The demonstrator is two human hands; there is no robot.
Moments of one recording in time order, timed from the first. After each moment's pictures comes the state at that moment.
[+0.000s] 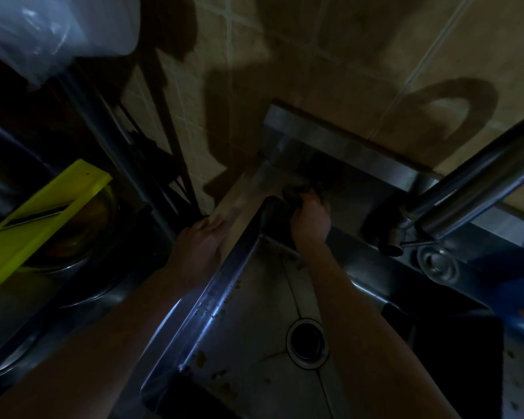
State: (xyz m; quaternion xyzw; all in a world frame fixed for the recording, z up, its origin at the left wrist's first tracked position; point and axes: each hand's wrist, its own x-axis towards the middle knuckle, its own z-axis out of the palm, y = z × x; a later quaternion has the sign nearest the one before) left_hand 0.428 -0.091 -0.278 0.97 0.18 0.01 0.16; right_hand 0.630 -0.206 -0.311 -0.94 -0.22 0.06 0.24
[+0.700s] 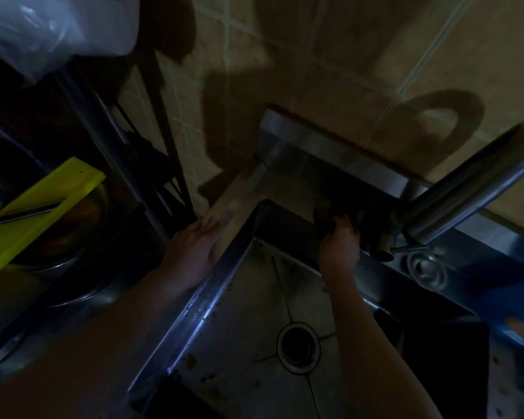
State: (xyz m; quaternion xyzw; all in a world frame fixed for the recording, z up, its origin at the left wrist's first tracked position) left_hand 0.429 -0.097 -0.284 0.96 0.21 0.03 0.16; right_hand 0.639 -0.277 -0.305 -0.97 -0.11 0.05 0.23
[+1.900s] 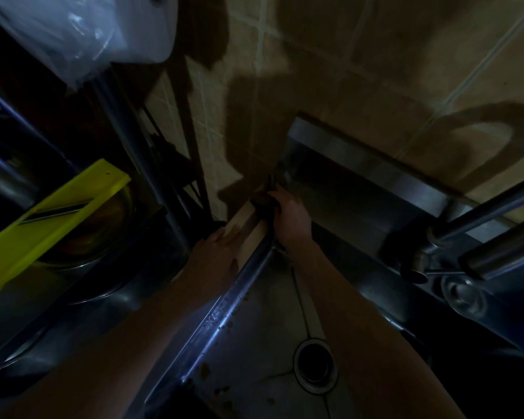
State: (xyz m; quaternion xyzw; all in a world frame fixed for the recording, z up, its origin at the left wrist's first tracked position) left_hand 0.431 -0.092 -0.289 0.96 0.23 -0.06 0.16; right_hand 0.616 -0.150 -0.309 -0.84 -0.42 0.12 0.30
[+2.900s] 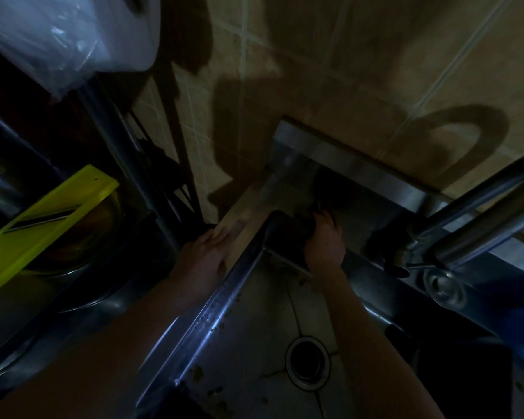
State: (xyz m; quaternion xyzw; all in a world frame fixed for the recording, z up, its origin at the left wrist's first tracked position) left_hand 0.426 -0.092 -0.287 0.96 0.20 0.03 0.19; right_hand 0.634 -0.229 -0.310 -0.95 -0.23 0.10 0.20
